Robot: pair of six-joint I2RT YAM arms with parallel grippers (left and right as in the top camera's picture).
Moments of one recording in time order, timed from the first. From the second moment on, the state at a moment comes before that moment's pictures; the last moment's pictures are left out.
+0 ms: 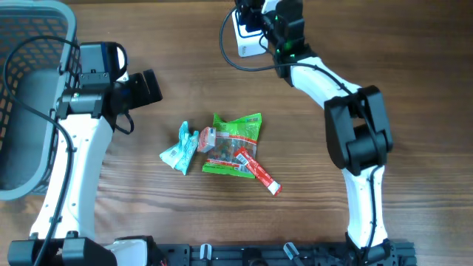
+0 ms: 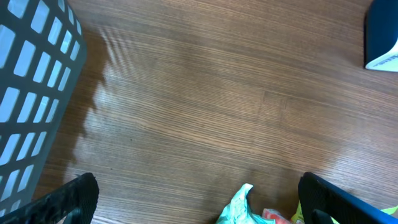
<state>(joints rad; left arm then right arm) 0.03 1.45 1.25 -0.80 -0.02 -0.25 0.35 2.35 1.69 0.57 -0.14 0.28</state>
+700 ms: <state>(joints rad) 0.03 1.45 1.25 -0.80 -0.02 -0.25 0.31 2.30 1.69 0.30 -0.21 0.33</state>
